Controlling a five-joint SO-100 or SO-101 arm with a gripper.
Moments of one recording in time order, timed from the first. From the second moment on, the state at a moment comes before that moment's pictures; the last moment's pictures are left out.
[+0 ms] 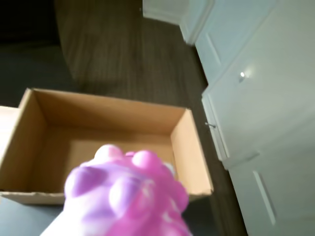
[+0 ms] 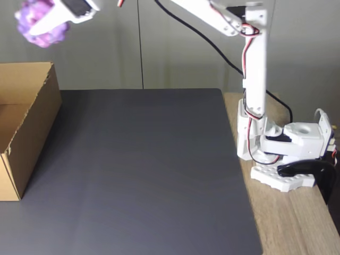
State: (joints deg) arm 18.4 79.3 50.9 47.5 197.6
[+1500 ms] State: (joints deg) arm 14.4 33.2 15.0 23.4 197.2
